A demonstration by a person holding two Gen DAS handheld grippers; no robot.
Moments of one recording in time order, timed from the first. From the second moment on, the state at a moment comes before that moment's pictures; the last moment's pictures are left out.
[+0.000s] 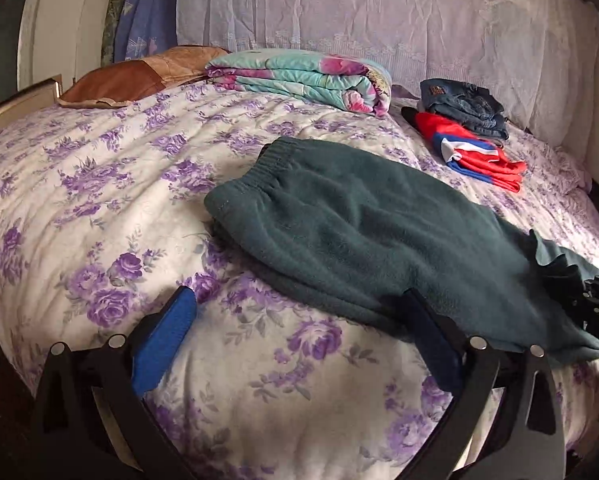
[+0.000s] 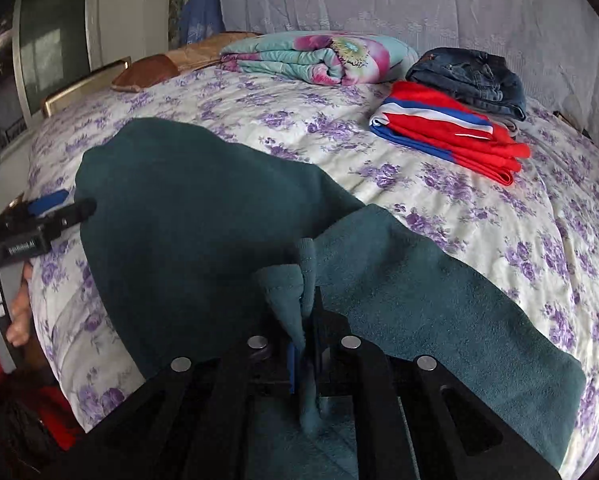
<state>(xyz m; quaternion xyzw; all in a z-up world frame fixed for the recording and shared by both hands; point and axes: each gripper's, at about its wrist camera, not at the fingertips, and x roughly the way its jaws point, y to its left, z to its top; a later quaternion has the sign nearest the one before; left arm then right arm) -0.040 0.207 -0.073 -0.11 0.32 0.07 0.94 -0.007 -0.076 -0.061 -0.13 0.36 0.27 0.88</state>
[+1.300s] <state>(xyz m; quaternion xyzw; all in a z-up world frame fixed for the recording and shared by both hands) -0.011 0.270 -0.074 -0.42 0.33 -0.06 0.84 0.009 -0.201 -0.071 0.10 0.36 0.29 0.88</state>
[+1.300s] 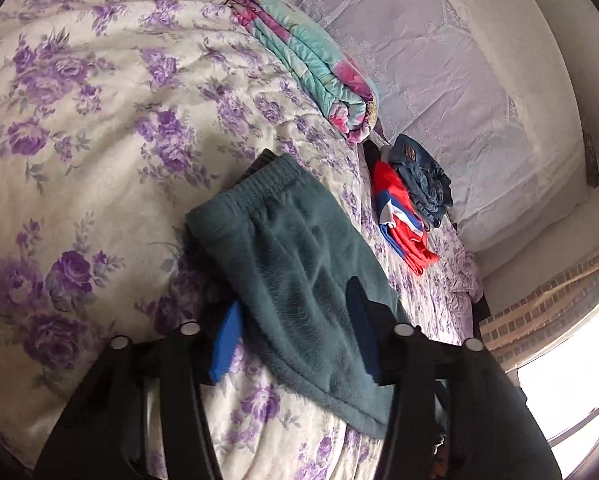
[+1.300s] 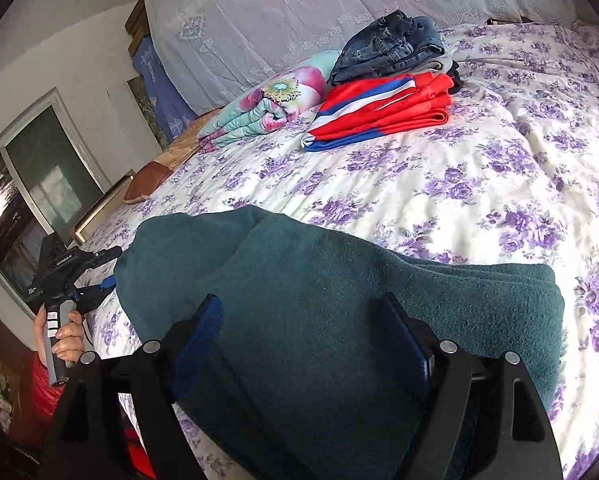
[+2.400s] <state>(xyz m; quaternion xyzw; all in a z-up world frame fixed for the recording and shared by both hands) -0.026 -0.129 0.009 0.08 0.32 -0.33 0.89 -0.036 -0.414 -0.078 0.30 0.26 0.10 0.91</state>
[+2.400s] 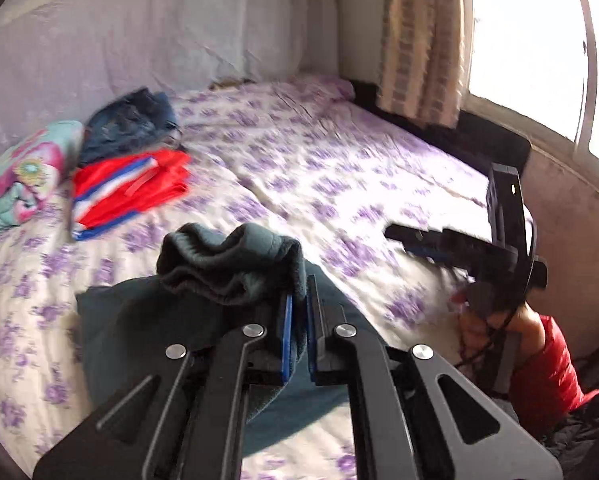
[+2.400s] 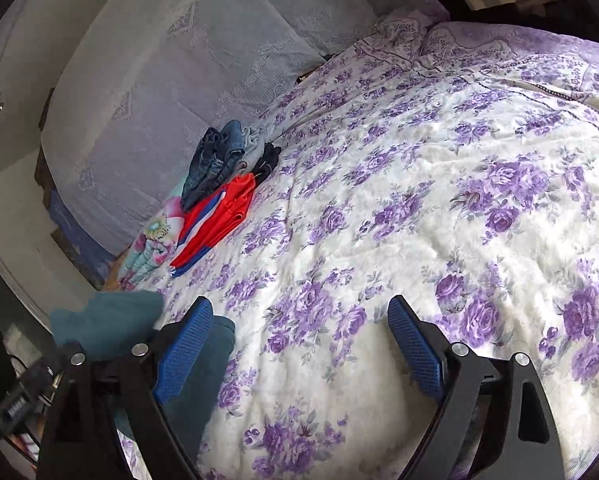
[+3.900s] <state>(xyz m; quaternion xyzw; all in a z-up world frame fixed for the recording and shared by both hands) 0.030 0.002 -0.057 0.01 0.38 -0.08 0.92 0.040 -0.275 -0.067 0.04 0.40 0.08 0.91</state>
